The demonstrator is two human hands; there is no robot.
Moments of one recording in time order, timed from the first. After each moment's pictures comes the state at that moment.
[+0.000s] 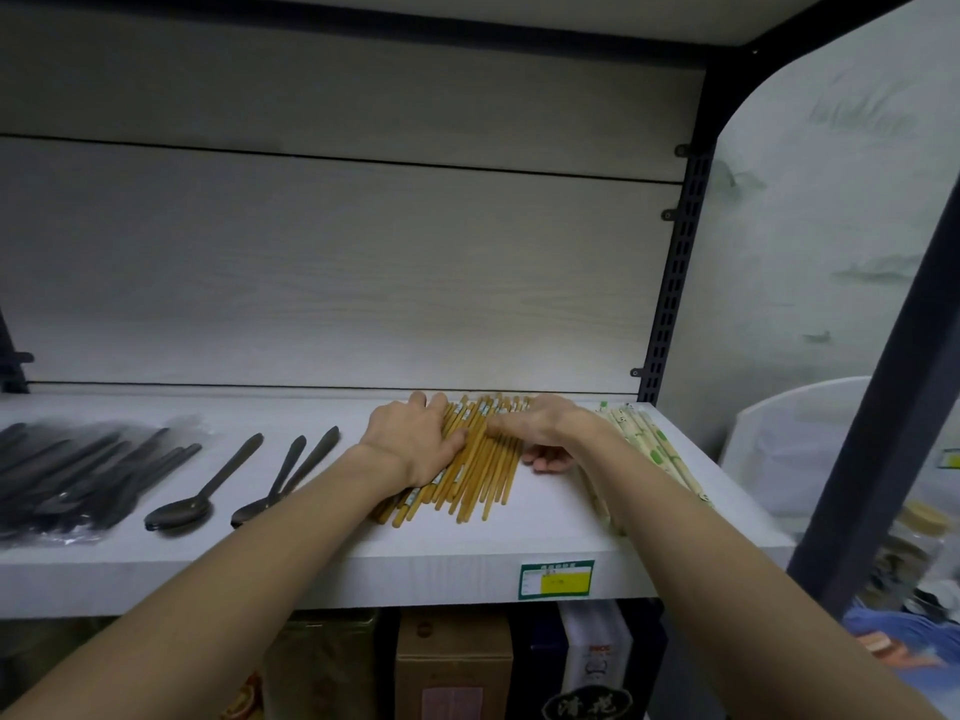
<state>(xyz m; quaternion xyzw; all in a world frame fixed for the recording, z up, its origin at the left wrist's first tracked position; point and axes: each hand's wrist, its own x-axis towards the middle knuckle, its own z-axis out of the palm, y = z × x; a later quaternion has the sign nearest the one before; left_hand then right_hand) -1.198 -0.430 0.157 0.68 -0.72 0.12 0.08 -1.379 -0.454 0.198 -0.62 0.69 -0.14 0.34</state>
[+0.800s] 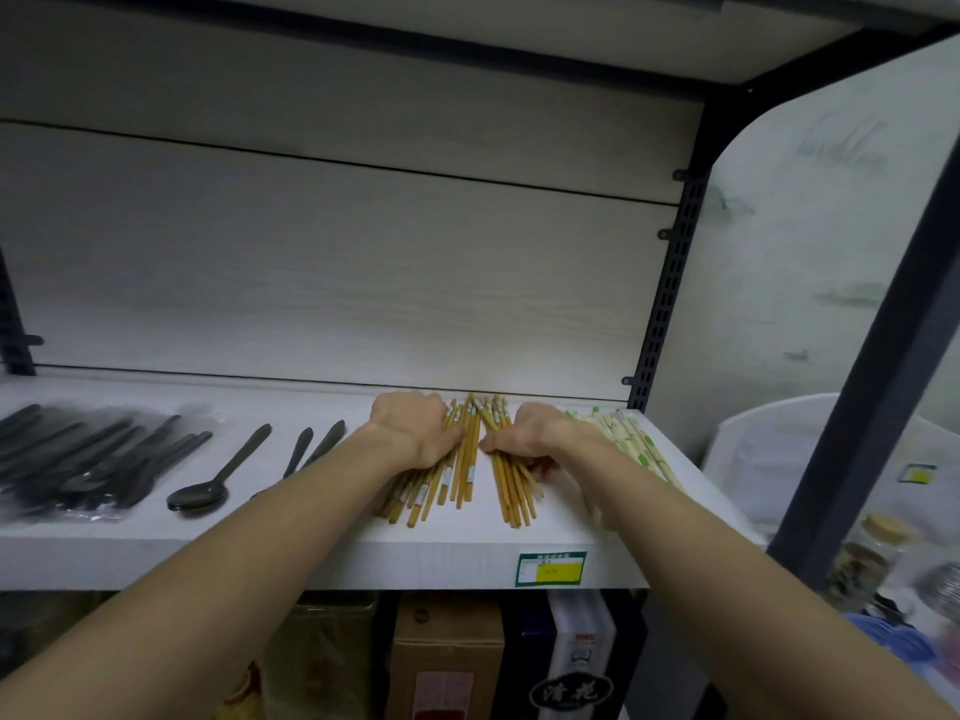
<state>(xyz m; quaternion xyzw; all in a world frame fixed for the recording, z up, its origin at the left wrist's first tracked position) -1.202 -0.414 0.184 0.70 -0.70 0.11 0.04 -1.363 -0.424 0.209 -0.70 0.68 -0.05 0.21</state>
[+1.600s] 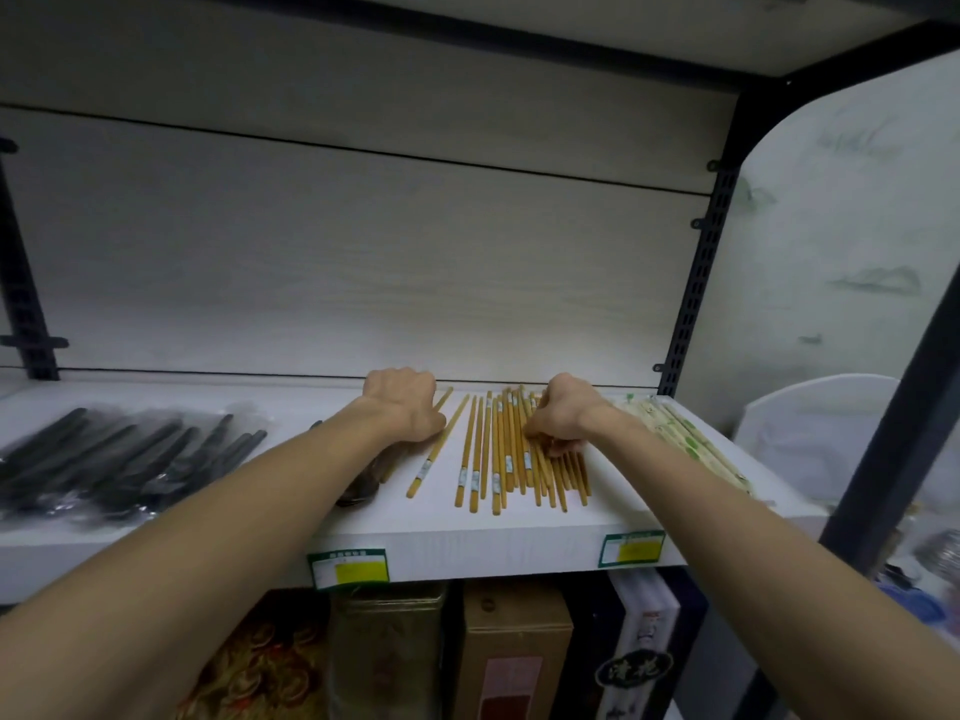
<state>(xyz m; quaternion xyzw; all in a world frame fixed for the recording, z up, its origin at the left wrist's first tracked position) -1.120 -0.426 0.188 0.68 -0.73 0.08 0.04 -1.327 -0.421 0.206 -0.67 0.69 -0.16 0.20</state>
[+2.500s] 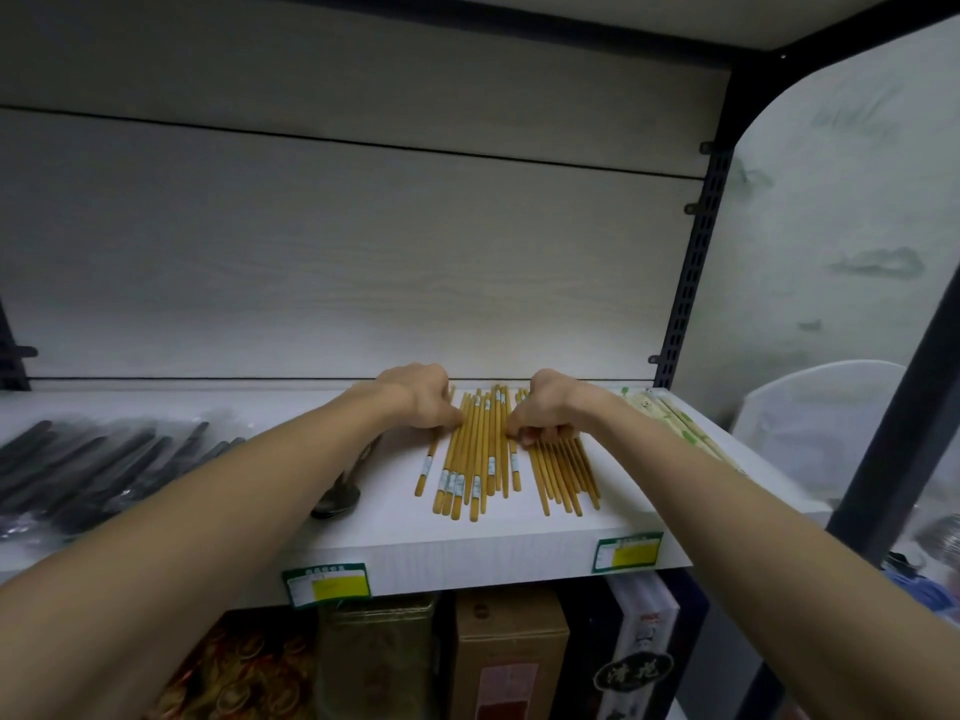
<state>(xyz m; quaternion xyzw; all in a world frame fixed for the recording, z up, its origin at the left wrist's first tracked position) -1.141 -0.445 0.199 0.65 -0.76 -0.06 0.05 -1.325 -0.432 0.215 -0.69 0.68 -0.07 0.24</state>
